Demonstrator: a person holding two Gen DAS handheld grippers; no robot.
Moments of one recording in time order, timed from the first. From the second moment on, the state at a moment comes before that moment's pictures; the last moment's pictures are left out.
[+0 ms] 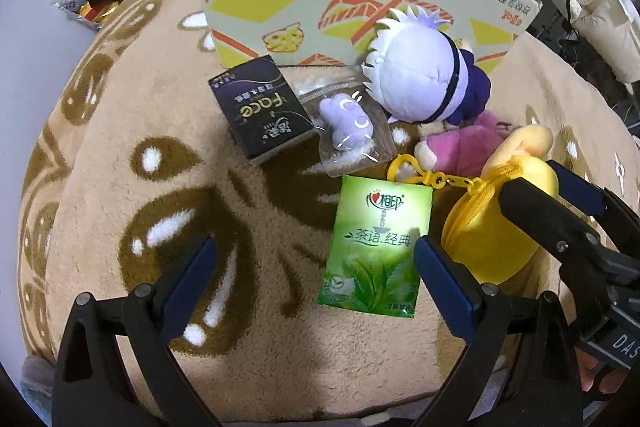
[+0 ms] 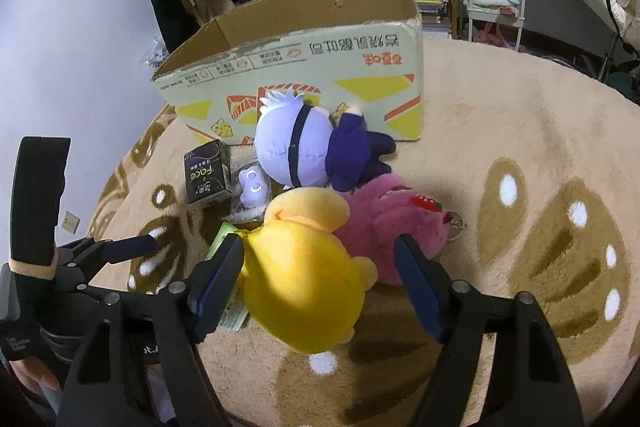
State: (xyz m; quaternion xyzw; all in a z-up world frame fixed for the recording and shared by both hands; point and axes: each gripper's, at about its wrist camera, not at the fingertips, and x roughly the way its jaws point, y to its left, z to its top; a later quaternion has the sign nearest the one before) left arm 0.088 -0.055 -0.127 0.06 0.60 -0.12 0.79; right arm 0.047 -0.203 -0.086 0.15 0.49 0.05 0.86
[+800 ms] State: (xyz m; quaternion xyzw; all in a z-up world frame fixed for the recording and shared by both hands) left arm 0.087 -0.056 -0.131 0.05 0.60 -0.12 0.79; right arm 0.037 -0.191 -0.065 0.10 0.45 0.05 0.89
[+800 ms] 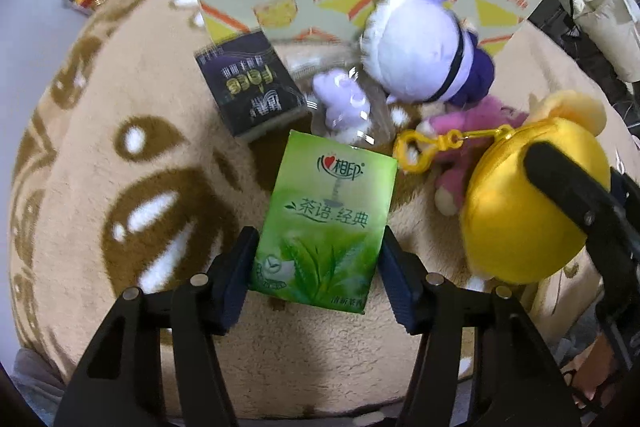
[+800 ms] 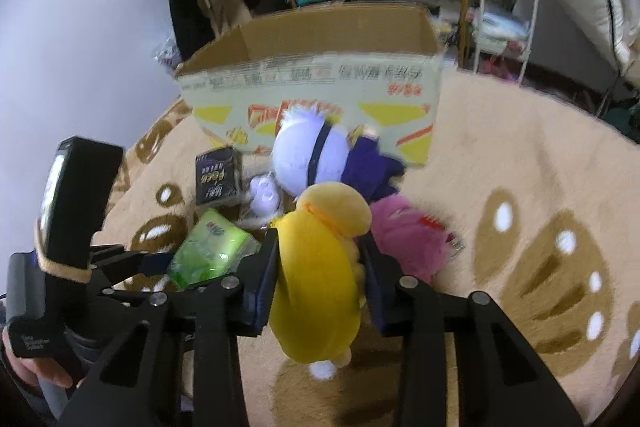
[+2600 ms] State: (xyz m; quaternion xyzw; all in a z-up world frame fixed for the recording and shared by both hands) left arm 0.092 -0.044 0.065 0.07 0.19 -0.02 0.98; right arm 0.080 -0.232 0.081 0.07 0.18 0.08 0.98
